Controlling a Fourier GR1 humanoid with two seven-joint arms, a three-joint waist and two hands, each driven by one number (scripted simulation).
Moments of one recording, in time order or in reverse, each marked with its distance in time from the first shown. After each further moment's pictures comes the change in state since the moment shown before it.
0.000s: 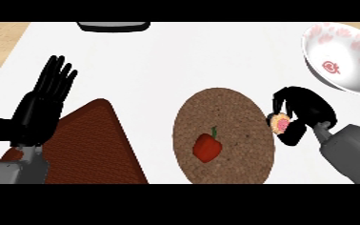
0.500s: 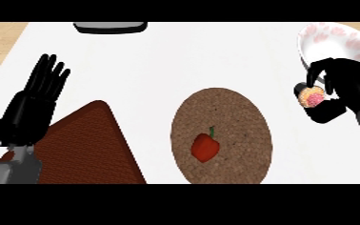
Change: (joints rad) left arm 0.000 0.013 0.038 -0.009 0.008 -0.012 0.023; right arm 0.005 -0.150 -0.190 -0.183 0.104 -0.088 0.072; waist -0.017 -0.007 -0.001
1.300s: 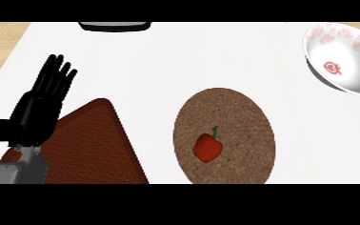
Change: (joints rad) left arm 0.000 -0.040 -0.009 -0.018 -0.034 -0.012 0.008; right arm -0.036 -0.057 -0.362 0.156 0.071 -0.027 0.008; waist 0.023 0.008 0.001
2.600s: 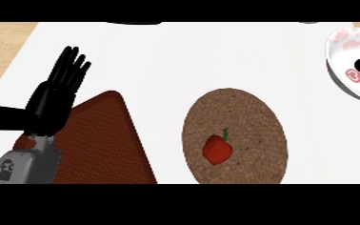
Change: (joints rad) left arm -0.077 -0.038 -0.022 0.041 -0.029 -0.036 -0.004; right arm -0.379 0.143 -0.206 1.114 0.086 -0.005 -0.571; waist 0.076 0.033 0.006
